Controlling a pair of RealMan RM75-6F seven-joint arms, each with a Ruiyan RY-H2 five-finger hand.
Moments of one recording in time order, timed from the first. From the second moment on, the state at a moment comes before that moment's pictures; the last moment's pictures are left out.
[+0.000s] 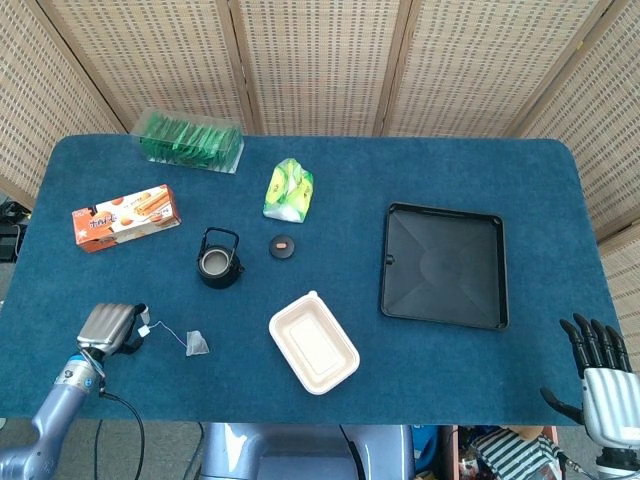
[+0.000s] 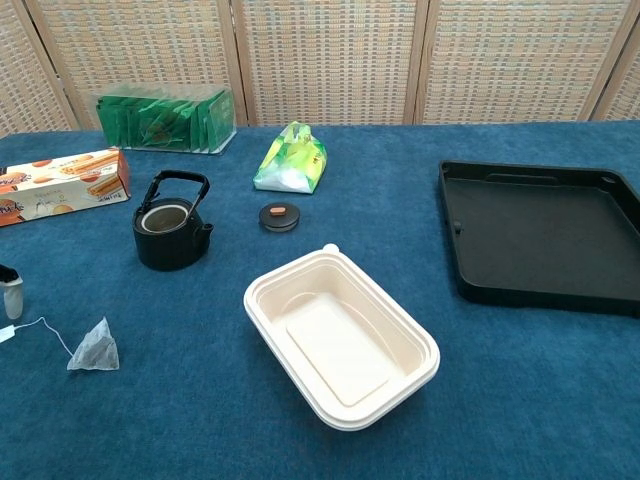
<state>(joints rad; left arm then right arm) -0.41 -1.34 -0.04 -1.49 1.11 0.93 0.35 -0.08 -1.17 0.02 -1.67 -1.58 1.64 -0.11</state>
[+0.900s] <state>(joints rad) -0.43 -1.38 -0.02 -1.44 1.06 0.91 0.35 -0.09 -1.18 0.02 -1.65 -1.57 1.64 -0.09</state>
